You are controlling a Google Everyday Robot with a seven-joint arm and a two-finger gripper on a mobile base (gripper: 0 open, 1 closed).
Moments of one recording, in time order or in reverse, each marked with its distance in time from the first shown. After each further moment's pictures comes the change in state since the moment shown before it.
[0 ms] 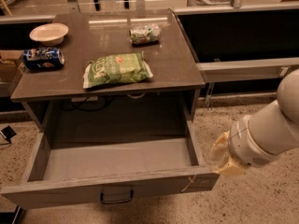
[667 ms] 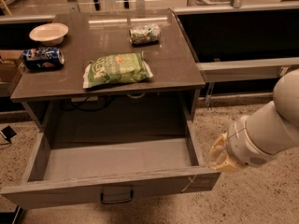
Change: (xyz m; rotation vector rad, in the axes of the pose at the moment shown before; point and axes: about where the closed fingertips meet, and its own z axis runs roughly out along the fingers) arm -0.001 0.001 0.007 -0.011 0.000 -0.003
